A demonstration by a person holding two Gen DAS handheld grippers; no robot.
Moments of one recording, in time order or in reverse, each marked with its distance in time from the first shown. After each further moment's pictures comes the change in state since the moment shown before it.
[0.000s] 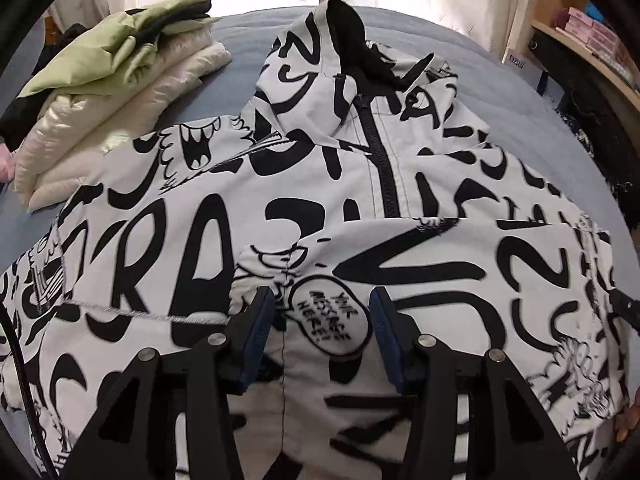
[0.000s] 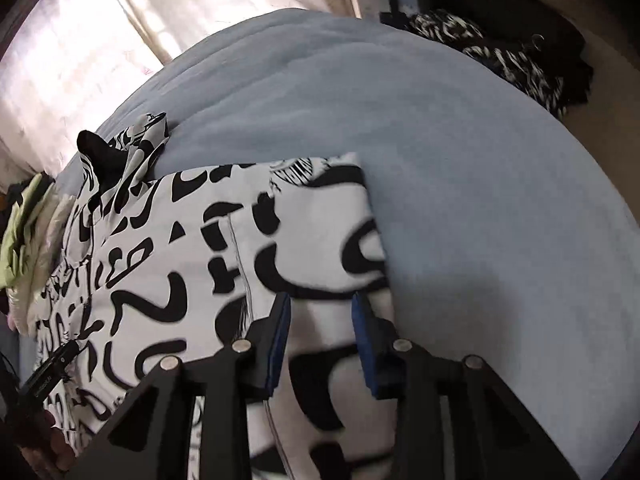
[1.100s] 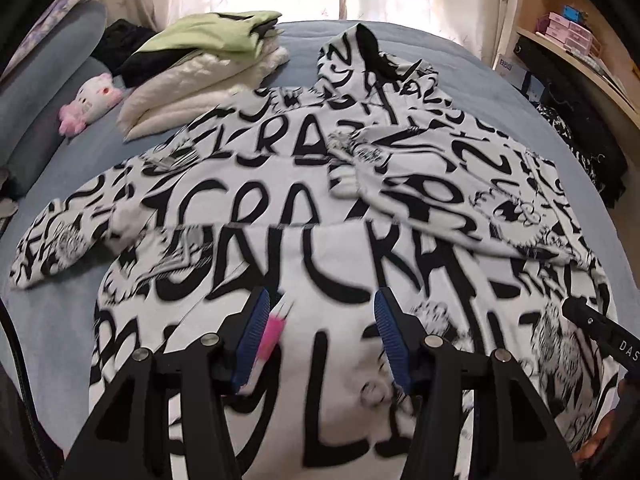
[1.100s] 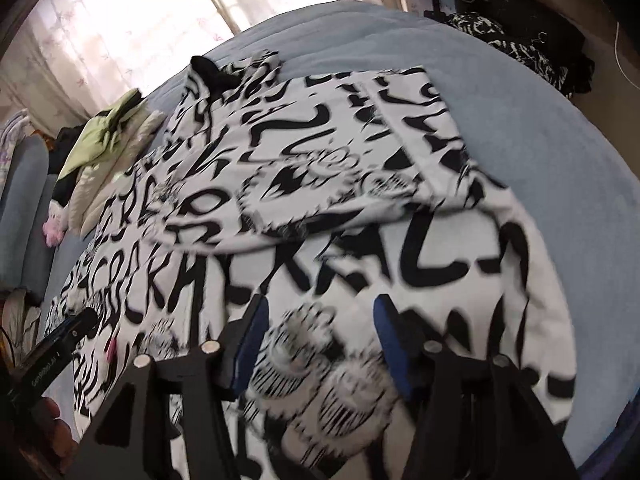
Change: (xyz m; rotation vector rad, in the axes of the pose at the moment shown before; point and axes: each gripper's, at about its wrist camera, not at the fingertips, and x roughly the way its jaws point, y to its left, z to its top) left arm -0.169 0.056 -0.159 -0.029 -0.019 0.041; right arm -0.115 0.076 -0.189 -0.118 0.036 0.121
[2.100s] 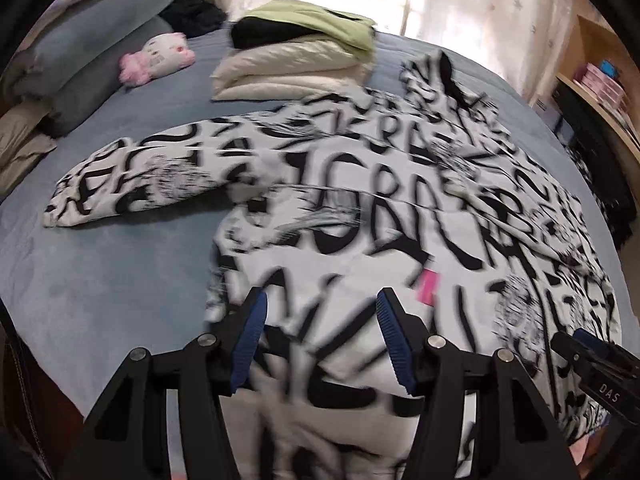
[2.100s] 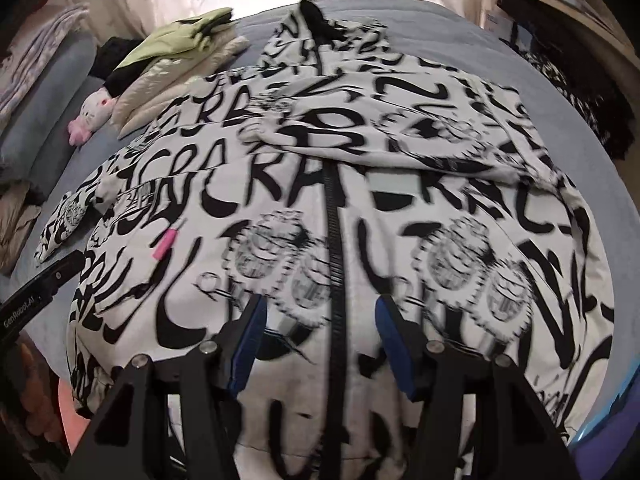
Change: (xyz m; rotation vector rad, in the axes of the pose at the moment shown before) left arm -0.034 0.145 -0.043 -0.169 -0.027 0.027; right arm -0.004 0.131 -0.065 -0.285 0.073 -0.033
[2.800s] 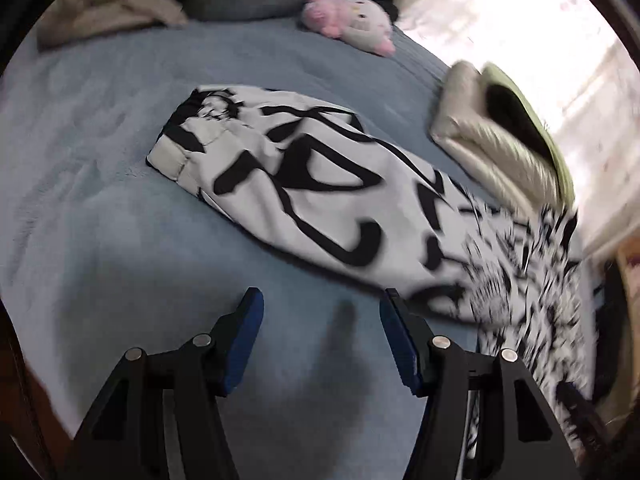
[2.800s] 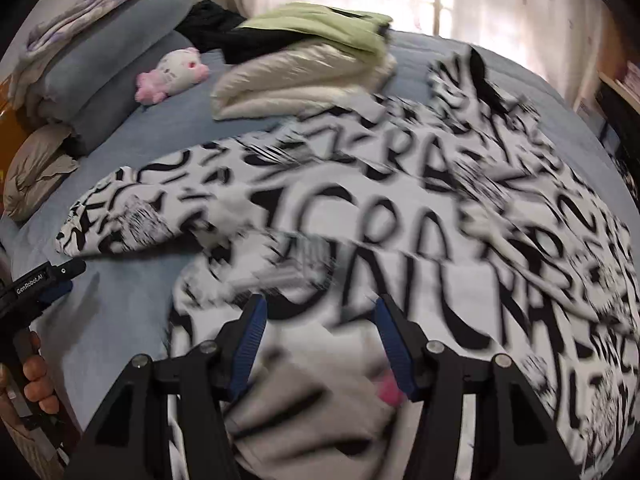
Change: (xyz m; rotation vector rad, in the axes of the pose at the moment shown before) left arm 0.068 0.291 0.023 -0.548 -0.025 -0.047; right arm 0.060 0.227 0.070 -0.281 -0.091 0.079
